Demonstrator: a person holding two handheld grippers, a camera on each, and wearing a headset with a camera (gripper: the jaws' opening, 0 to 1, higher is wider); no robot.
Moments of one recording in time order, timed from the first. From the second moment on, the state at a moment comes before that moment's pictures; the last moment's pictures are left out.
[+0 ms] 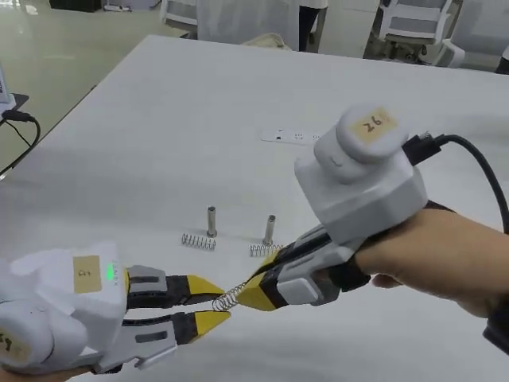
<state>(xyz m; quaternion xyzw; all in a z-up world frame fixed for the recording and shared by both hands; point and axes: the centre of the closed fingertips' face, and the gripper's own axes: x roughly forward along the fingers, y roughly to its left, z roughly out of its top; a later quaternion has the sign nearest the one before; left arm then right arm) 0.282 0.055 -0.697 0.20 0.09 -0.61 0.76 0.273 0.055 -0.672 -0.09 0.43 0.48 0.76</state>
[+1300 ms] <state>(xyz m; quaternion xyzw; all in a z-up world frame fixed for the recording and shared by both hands) 0.257 0.048 -0.702 0.14 0.15 -0.65 0.73 0.255 0.067 -0.696 -0.24 0.43 0.54 0.68</state>
